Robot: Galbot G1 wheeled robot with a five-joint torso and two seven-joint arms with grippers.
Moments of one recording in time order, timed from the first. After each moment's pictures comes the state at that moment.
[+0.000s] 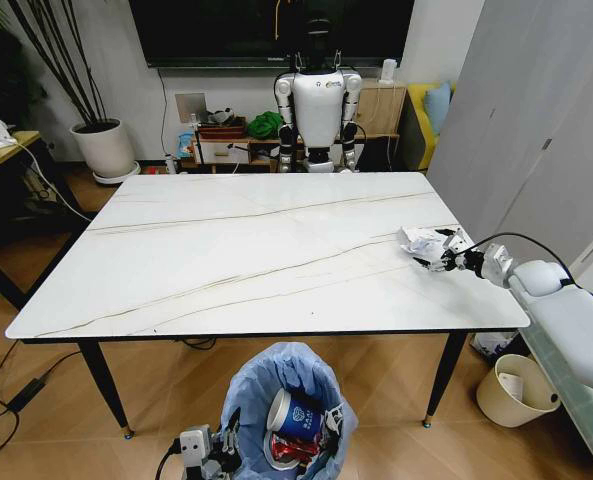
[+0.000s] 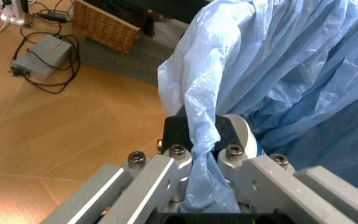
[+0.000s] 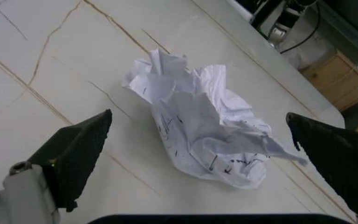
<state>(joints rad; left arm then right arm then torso) 2.04 -1.43 -0.40 -2.28 -0.39 0.16 -0.03 -0.42 0.83 0.03 0.83 0.21 0.31 -0.66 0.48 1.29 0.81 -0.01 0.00</state>
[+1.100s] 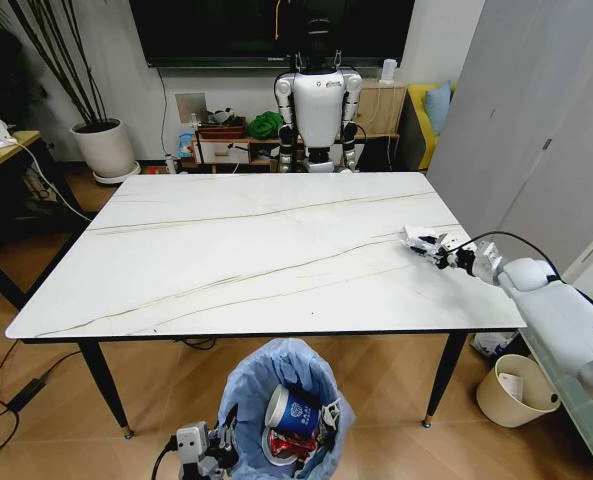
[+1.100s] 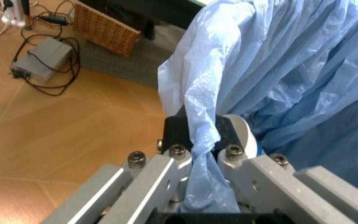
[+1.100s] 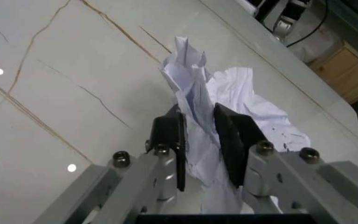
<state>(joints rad) 2.03 -1.42 -0.41 -2.29 -0.41 0.16 -0.04 -0.37 0.87 0.00 0.75 0.21 0.31 -0.67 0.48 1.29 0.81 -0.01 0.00</state>
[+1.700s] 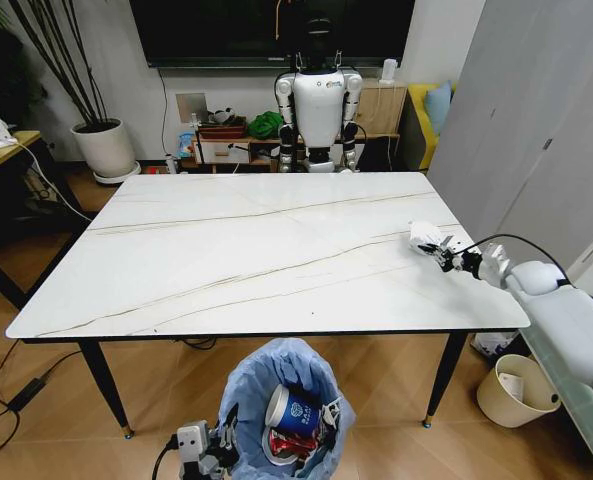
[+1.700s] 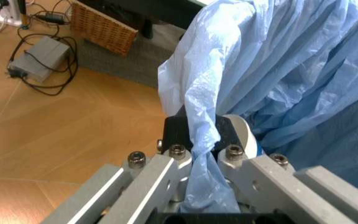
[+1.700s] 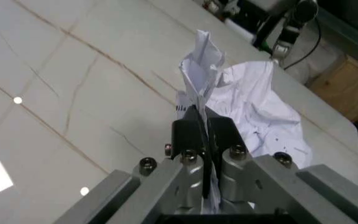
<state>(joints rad) 2.03 -1.42 -0.41 -2.29 -0.42 0.16 -0.04 -0.38 0.85 0.00 0.77 0.23 0.30 -0.68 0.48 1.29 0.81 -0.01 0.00</state>
